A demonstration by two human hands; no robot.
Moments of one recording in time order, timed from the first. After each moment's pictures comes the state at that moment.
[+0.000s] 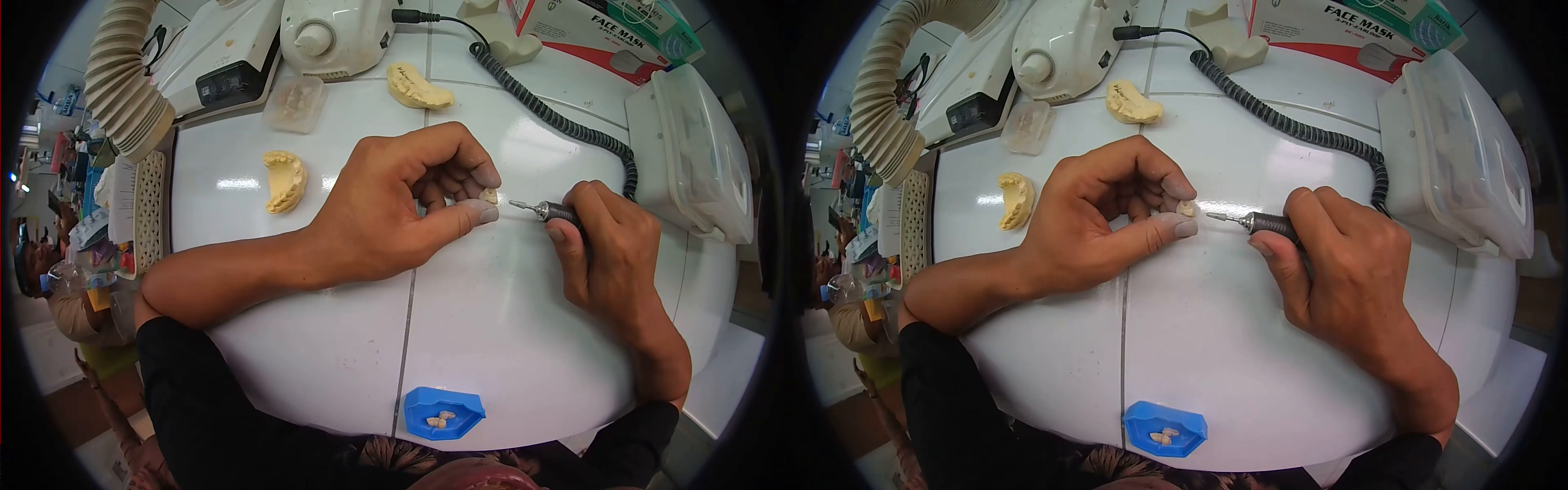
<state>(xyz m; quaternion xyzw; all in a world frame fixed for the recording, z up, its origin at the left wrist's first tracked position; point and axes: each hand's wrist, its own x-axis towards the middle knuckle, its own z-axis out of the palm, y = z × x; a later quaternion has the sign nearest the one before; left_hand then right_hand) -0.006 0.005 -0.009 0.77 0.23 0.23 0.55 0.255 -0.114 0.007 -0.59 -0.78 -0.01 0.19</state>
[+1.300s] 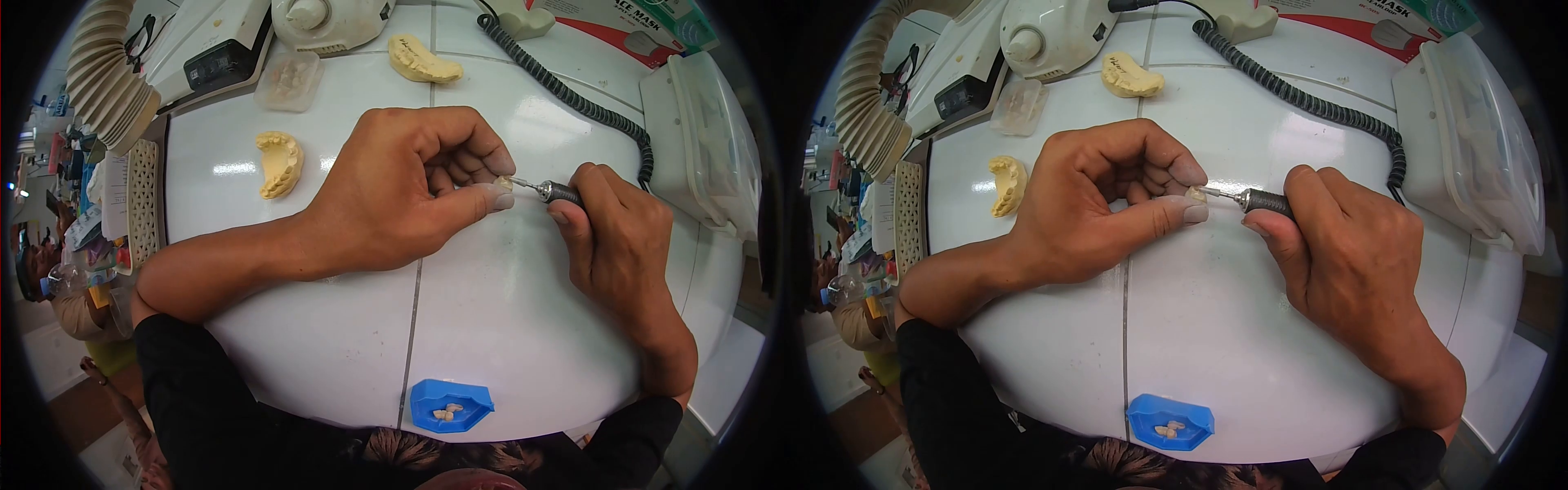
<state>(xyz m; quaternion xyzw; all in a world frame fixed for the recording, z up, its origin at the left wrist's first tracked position) -0.003 0.003 -0.003 0.76 0.28 0.19 0.56 0.243 -0.111 0.006 -0.60 -0.78 -0.02 0.16</state>
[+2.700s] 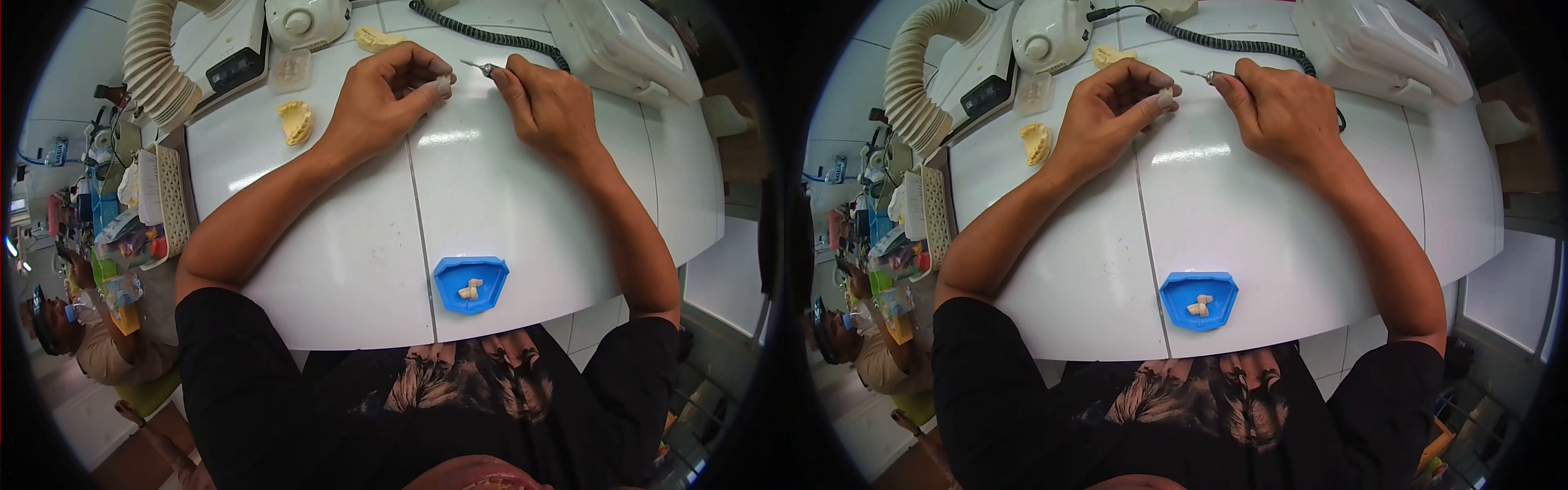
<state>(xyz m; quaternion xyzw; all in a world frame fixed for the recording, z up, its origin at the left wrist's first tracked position) 0.000 0.009 -0.021 0.74 0.23 0.26 0.58 0.236 -0.114 -0.008 -0.69 -0.69 -0.07 0.23</state>
